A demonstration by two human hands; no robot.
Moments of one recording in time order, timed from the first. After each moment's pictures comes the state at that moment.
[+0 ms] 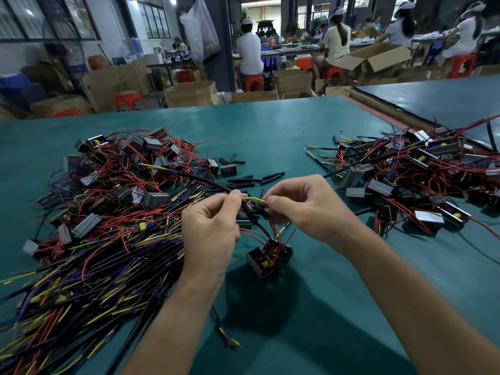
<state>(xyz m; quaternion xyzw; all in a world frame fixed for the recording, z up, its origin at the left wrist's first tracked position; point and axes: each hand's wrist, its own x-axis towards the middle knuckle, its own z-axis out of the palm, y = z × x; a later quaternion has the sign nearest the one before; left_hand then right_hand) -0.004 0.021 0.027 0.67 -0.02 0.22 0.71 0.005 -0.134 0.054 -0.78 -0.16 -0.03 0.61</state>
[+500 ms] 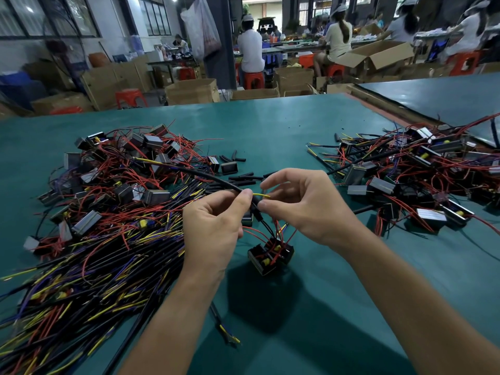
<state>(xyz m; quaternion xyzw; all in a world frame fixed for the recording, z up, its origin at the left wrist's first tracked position) -0.006 0.022 0.028 0.69 -0.05 0.22 0.69 0.005 -0.130 0.049 -0.76 -0.17 -0.06 0.63</state>
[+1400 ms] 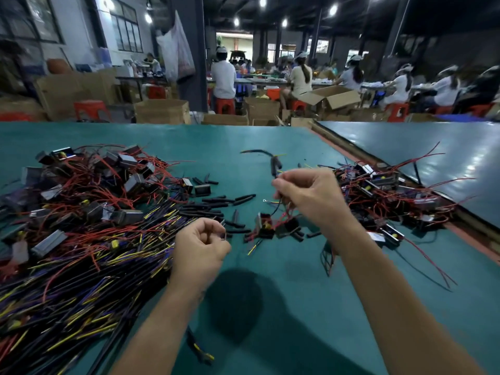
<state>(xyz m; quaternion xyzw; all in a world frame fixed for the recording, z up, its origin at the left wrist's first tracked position) 0.002 0.016 0.013 0.70 0.00 0.13 0.70 0.016 -0.172 0.086 -0.80 -0.08 -0.19 0.56</state>
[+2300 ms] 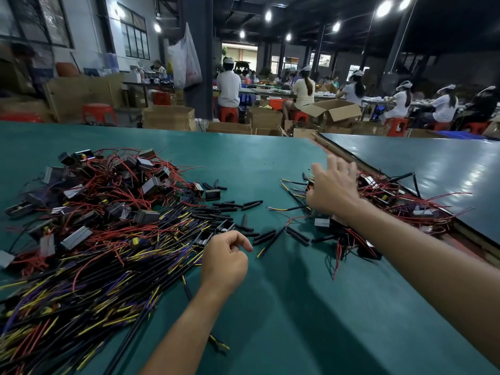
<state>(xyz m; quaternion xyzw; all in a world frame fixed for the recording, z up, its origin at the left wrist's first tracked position) -0.005 0.012 0.002 0.82 0.00 0.10 0.56 0.088 -0.219 0.085 -0.98 0.06 -0.19 -0.09</state>
